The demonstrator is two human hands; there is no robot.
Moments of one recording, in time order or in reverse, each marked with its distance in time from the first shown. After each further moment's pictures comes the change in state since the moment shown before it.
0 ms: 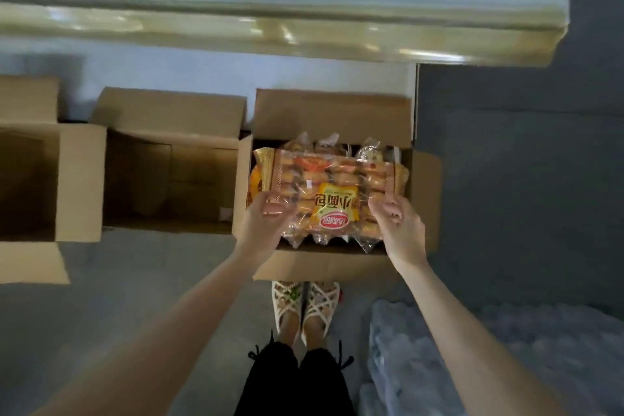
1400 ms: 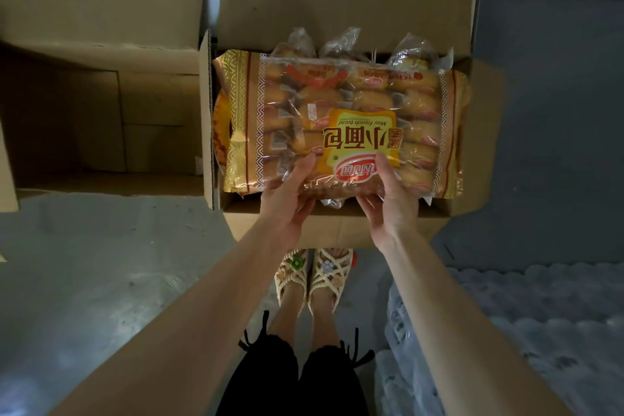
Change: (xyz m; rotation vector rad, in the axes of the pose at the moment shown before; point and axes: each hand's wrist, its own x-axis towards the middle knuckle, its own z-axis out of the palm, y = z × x) left_hand 0.108 -0.136 0.087 -0.738 0.035 -0.541; right_hand 0.075 0.120 0.118 0.853 0.114 0.633
